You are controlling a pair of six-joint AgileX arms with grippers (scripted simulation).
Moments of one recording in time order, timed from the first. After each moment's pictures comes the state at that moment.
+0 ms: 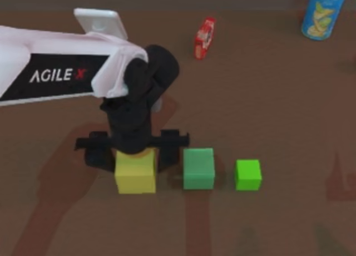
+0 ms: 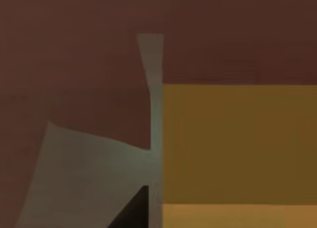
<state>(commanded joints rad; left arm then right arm) -0.59 2.01 1.32 -0.87 0.00 -0.59 0.01 0.00 0.00 0.00 0.00 0.00</state>
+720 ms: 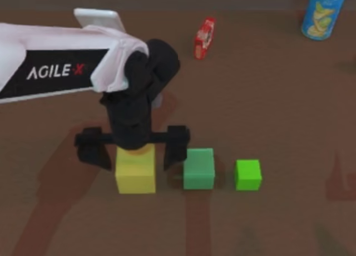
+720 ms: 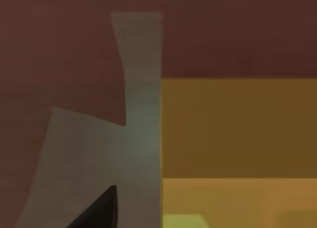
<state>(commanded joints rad) -0.59 2.00 1.35 -0.92 0.00 -0.59 0.01 0.00 0.00 0.00 0.00 0.00</state>
